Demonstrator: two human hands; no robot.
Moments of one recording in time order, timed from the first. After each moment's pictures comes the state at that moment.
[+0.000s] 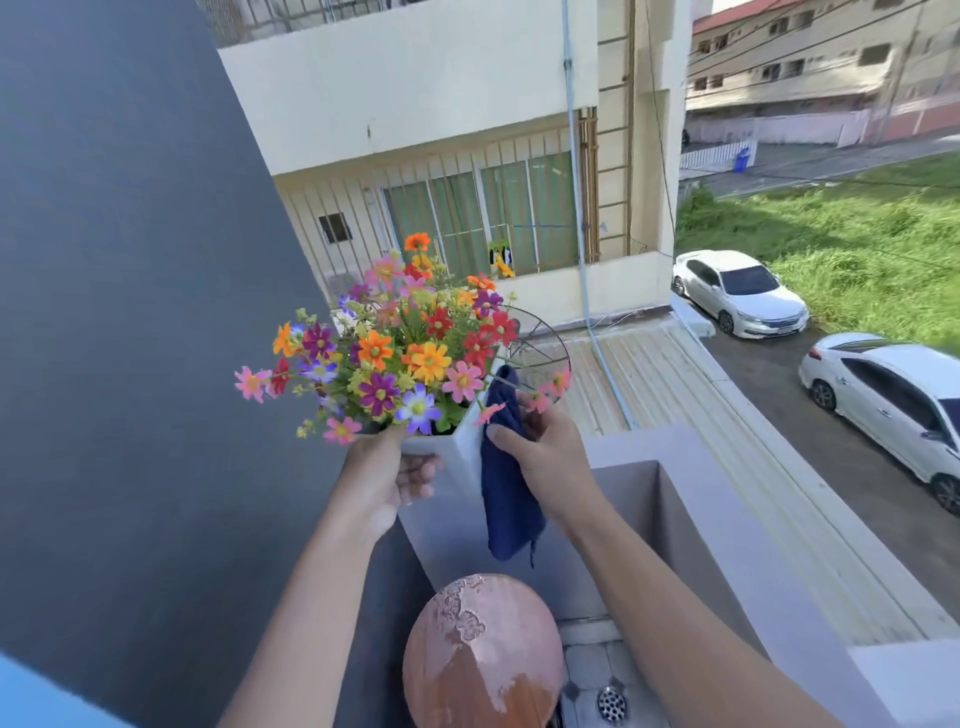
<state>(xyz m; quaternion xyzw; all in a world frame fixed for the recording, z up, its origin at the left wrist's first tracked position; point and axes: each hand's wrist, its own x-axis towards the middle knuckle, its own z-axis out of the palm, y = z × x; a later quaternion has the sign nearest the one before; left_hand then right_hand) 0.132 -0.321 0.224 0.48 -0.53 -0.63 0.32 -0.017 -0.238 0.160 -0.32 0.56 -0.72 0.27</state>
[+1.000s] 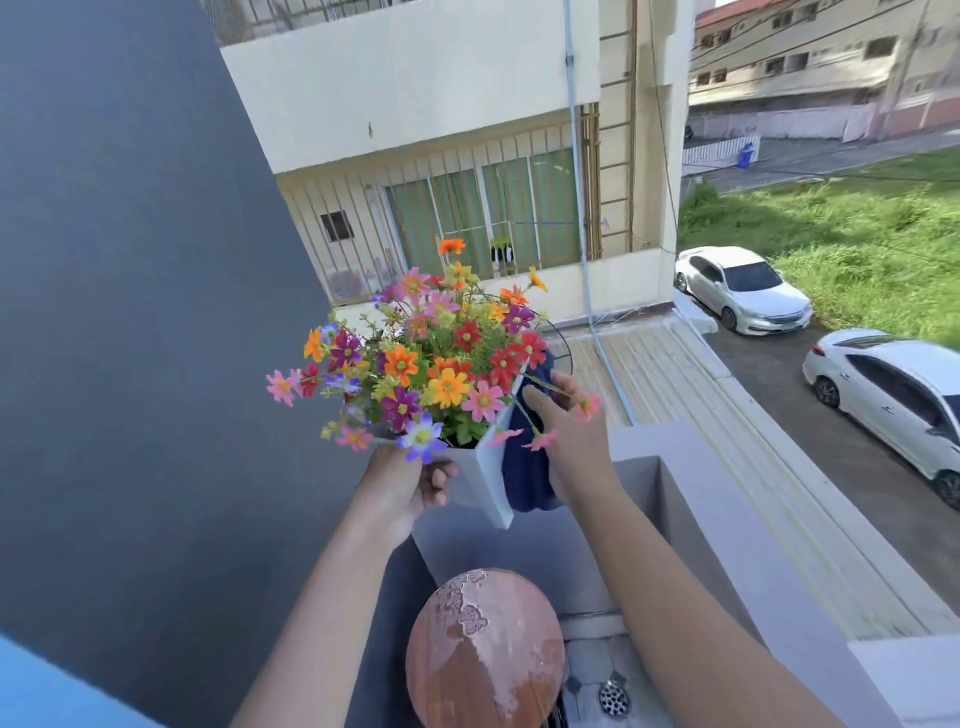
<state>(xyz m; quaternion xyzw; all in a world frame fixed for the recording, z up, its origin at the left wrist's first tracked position) 0.127 -0.303 0.219 0.44 -0.53 -0.66 0.30 -0.034 -0.243 0.167 -0.21 0.49 -0.80 0.28</state>
